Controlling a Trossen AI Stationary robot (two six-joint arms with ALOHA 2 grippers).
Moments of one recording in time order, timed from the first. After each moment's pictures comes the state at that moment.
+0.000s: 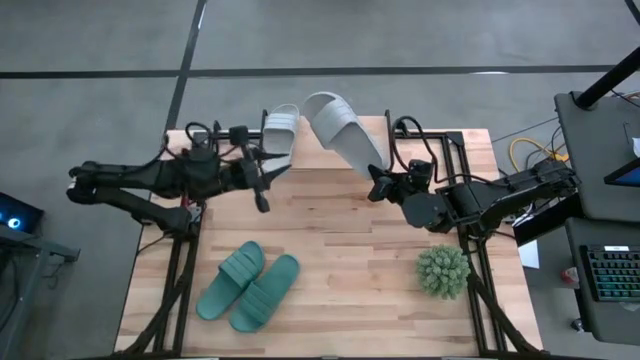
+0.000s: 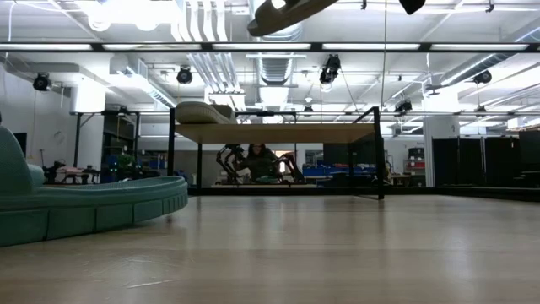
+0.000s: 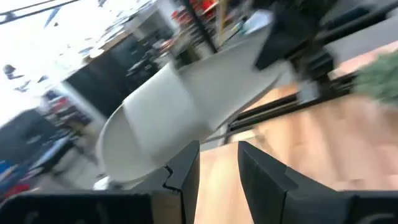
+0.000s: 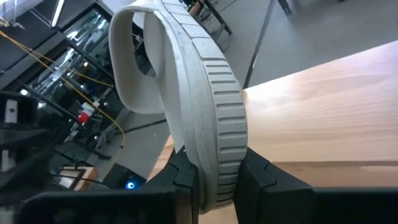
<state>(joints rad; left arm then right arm) -0.09 1.06 1.20 -0.24 -0.54 0.54 0.31 1.29 1.22 -0.40 1.13 1.20</state>
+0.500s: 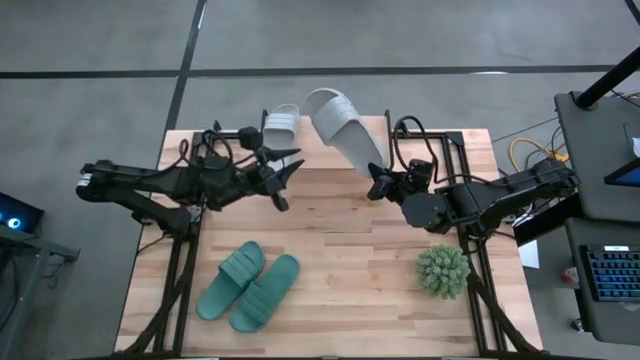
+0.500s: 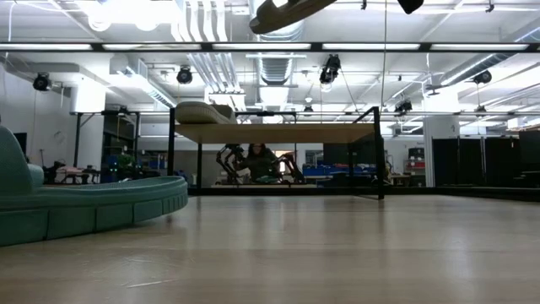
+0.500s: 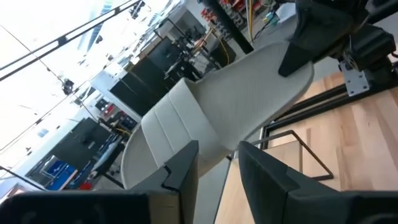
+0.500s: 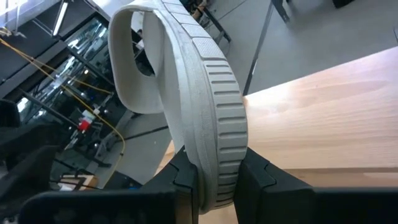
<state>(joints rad) -0.14 1.19 1.25 -0.08 -0.69 0.72 0.31 1.29 1.22 -0.38 1.16 1.19</state>
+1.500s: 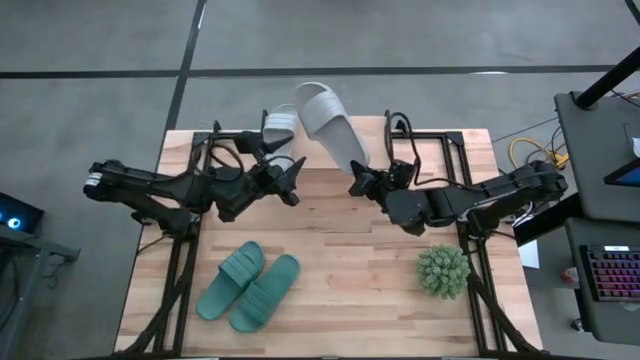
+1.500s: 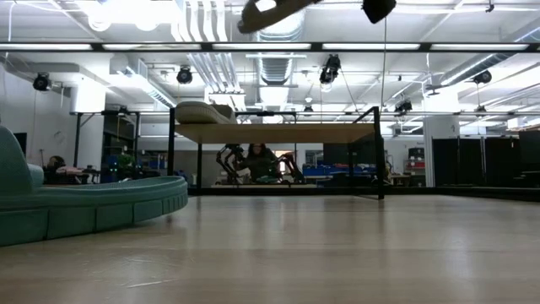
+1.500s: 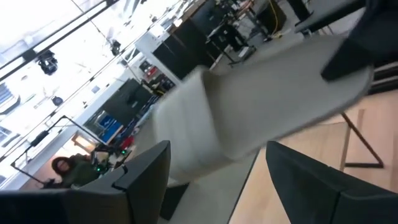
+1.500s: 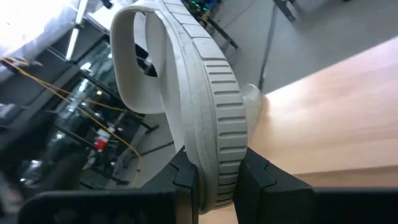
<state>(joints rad) -0.19 1.27 1.27 -0.01 -1.01 0.71 0.26 1.42 1.22 -0.06 1.15 1.11</state>
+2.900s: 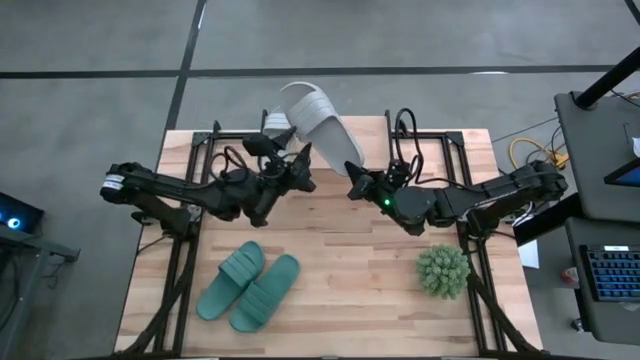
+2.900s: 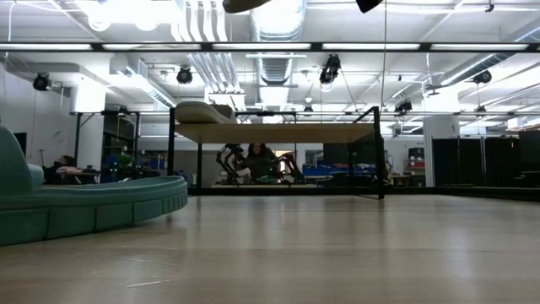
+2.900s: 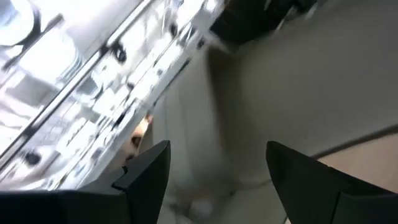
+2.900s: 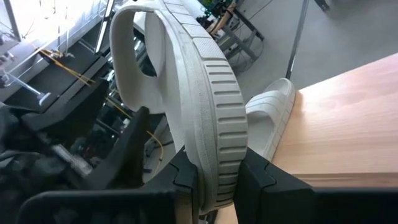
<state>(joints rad) -0.16 1.43 1.27 0.50 -1.24 1.17 0.27 1.42 1.22 0.09 1.07 0.98</state>
